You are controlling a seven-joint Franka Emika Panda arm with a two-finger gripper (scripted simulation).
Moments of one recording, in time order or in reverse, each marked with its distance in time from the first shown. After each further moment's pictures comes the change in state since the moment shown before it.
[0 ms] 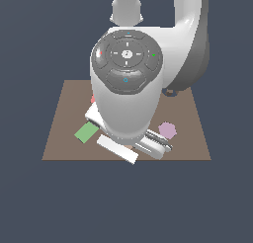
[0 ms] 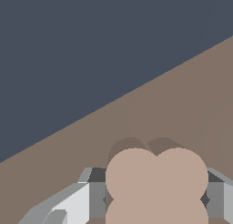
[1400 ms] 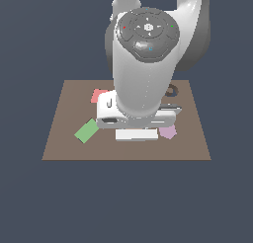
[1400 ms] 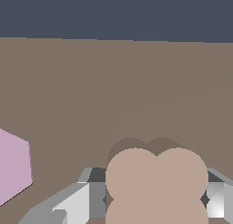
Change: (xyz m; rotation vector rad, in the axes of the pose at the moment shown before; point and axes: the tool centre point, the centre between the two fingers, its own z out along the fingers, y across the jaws) arm -0.045 -0.001 -0.003 0.000 0.000 -0.525
